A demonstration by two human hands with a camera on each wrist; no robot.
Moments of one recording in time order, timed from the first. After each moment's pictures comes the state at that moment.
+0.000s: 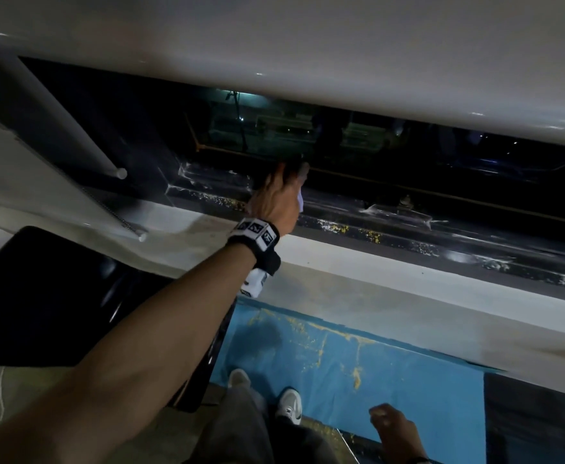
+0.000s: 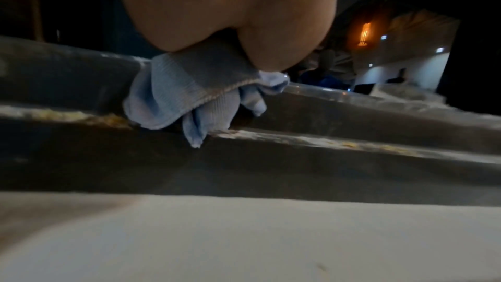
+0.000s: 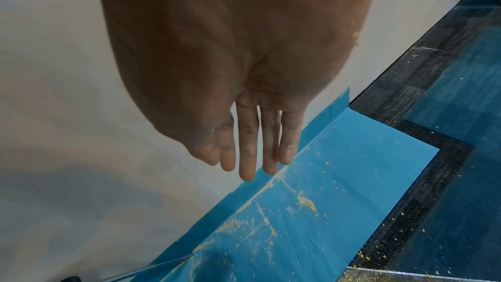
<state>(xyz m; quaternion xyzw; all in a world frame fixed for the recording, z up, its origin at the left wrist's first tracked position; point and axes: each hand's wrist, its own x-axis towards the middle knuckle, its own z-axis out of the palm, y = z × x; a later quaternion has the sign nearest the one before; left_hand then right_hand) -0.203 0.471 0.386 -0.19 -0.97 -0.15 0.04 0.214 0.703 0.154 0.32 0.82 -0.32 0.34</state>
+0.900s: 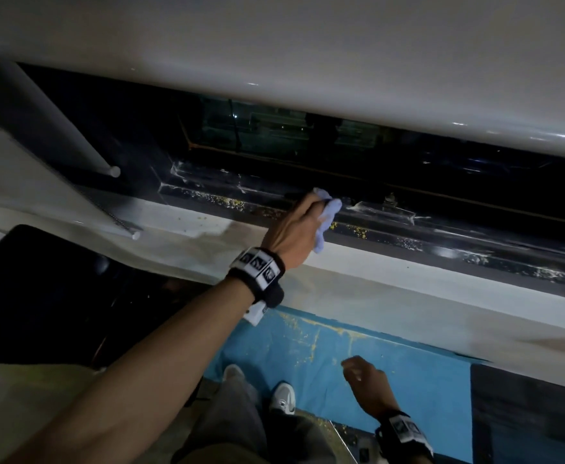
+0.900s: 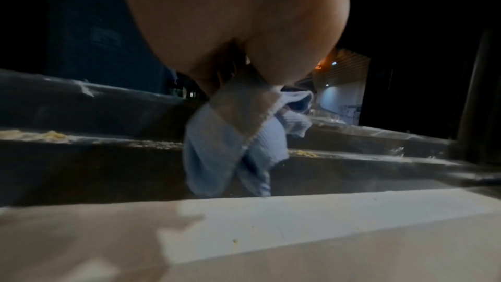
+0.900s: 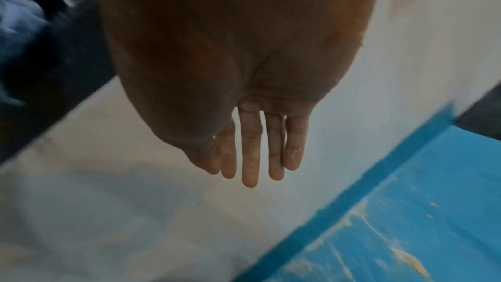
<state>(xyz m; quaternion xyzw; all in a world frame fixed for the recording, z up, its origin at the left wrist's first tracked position) -0.127 0.496 0.405 -0.30 -0.91 -0.28 -0.03 0.160 0.680 0.198 0.20 0.88 -0.36 0.22</state>
